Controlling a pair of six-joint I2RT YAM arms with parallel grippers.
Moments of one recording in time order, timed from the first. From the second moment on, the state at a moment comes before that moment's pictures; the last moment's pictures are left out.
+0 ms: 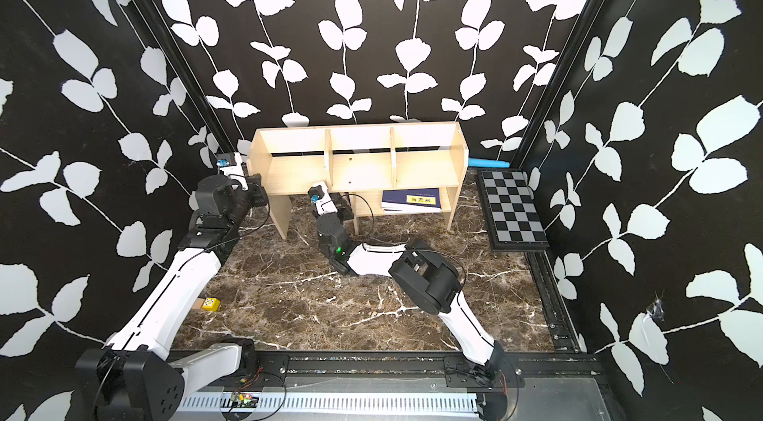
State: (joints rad) left arm -0.10 1.14 0.98 -0.07 -0.06 -0.15; right arm 1.01 2.22 1.51 0.88 0.93 -0.45
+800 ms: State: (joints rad) left arm -0.10 1.14 0.98 -0.07 -0.06 -0.16; right arm 1.00 2.28 1.60 0.63 0.59 0.02
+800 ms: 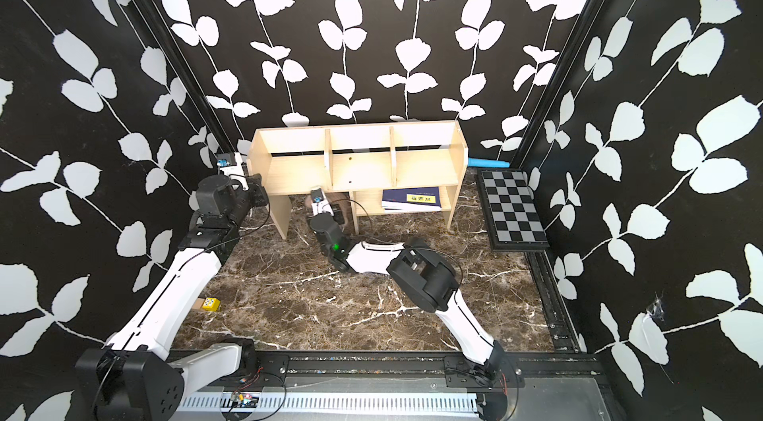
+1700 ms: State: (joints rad) left arm -0.09 1.14 0.98 -0.07 -0.06 -0.16; right arm 1.08 2.51 1.95 0.53 0.19 0.09
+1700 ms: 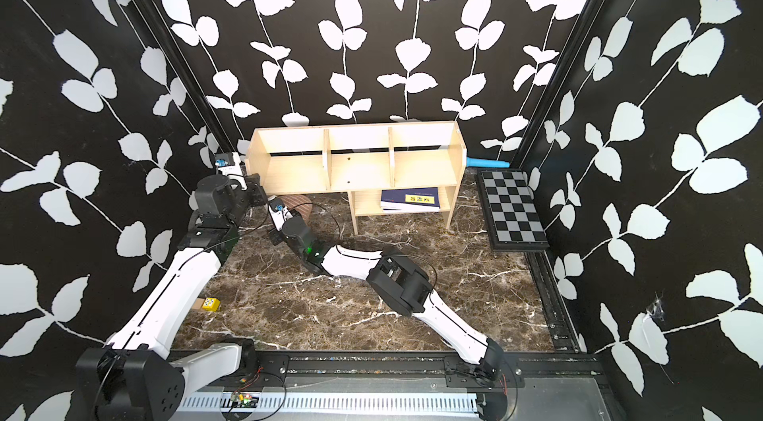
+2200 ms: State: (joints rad) left arm -0.09 1.14 0.98 -0.07 -0.06 -0.16; right arm 1.05 2.24 1.29 0.75 0.64 -0.12
